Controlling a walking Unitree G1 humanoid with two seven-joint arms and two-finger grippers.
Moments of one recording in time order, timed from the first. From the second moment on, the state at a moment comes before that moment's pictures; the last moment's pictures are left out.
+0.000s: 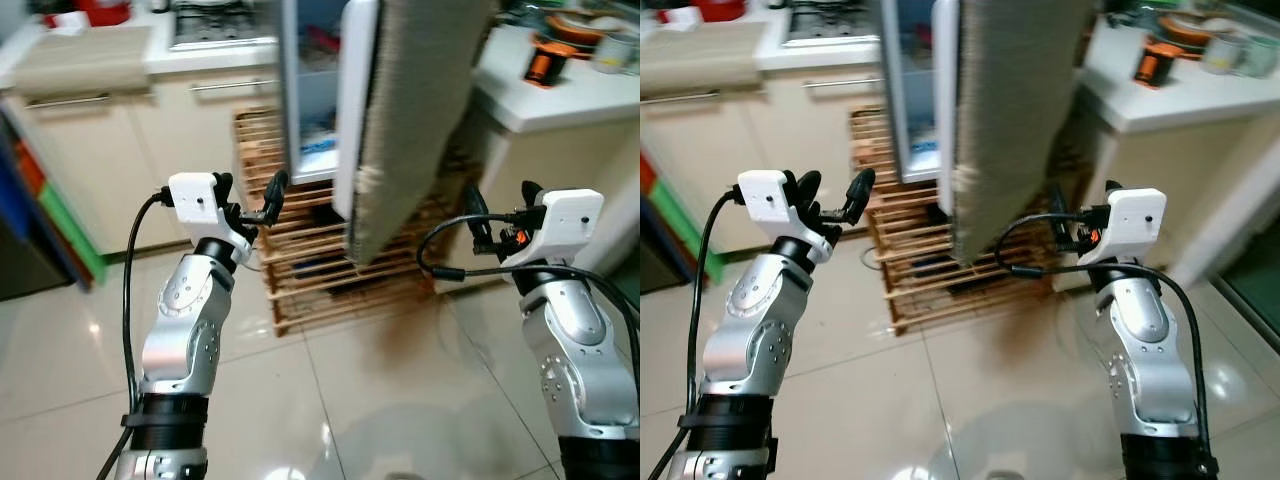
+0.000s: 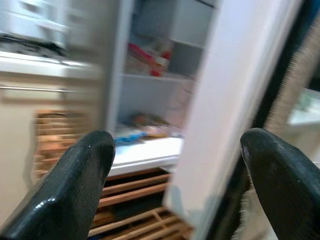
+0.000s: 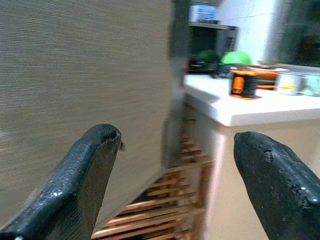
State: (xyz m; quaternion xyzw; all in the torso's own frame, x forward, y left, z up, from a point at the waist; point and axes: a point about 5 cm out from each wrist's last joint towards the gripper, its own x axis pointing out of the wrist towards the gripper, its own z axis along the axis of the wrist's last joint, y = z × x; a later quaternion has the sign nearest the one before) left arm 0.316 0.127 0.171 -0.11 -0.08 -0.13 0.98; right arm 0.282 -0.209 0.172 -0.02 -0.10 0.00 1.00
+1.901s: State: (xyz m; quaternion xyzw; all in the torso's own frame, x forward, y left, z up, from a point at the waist) left arm 0.310 0.160 0.174 -0.06 -0.08 -0.02 1.00; right arm 0.356 -0.139 0.243 0.06 -0.15 0.25 0.96
